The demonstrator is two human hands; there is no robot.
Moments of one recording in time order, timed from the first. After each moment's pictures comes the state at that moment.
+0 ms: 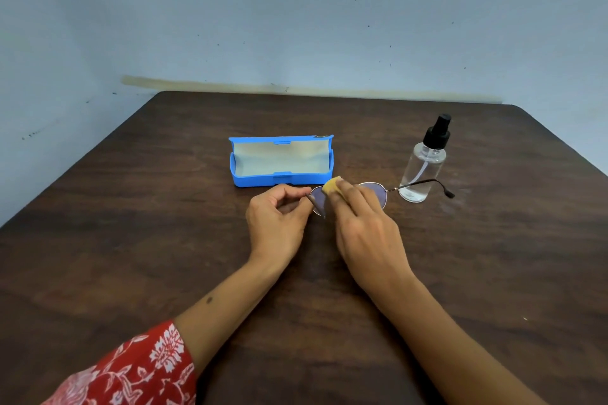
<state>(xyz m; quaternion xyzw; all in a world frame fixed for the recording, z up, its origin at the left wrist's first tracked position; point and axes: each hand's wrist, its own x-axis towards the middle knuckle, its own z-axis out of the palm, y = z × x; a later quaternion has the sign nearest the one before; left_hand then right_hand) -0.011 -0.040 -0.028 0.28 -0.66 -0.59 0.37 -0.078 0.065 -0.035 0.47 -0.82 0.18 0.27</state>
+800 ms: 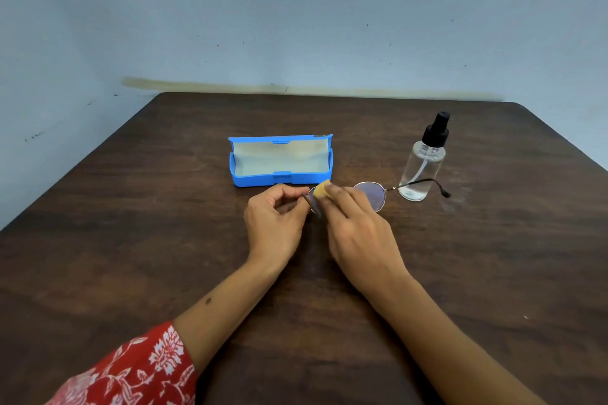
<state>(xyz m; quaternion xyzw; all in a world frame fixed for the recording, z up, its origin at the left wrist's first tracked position) -0.010 -0.040 -0.031 0.28 -0.66 -0.59 0.37 -0.074 0.063 -0.039 0.48 -0.81 0.18 0.28</state>
